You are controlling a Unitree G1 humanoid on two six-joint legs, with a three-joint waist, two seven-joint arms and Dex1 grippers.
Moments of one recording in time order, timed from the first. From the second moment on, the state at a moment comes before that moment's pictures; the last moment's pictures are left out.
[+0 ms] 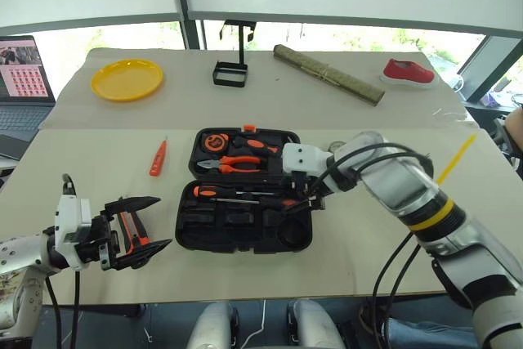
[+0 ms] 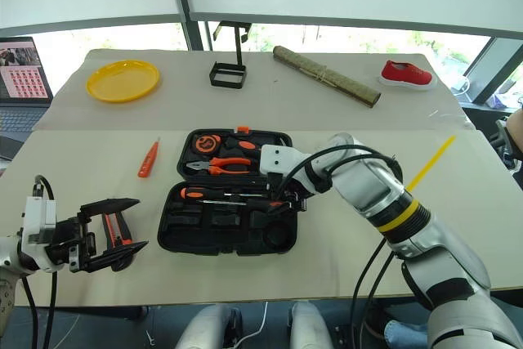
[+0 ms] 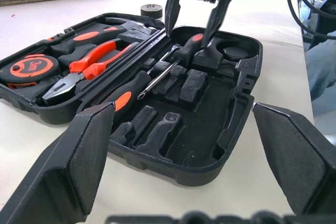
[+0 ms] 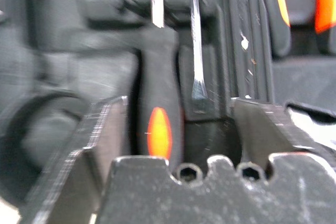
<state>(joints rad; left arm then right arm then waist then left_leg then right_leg) 0.17 0.77 0.41 -0.14 -0.63 0.06 -1.35 -0.89 -0.66 0.56 -0.10 0.10 0.75 1.27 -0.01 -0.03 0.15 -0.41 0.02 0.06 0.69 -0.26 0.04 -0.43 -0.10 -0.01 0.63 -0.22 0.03</state>
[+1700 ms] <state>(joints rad) 0.46 0.57 0.80 -0.10 -0.63 0.04 -0.95 -0.22 -0.47 -0.12 -0.18 0.51 0.24 1.19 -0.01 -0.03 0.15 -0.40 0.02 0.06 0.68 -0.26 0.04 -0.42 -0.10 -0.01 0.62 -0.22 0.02</state>
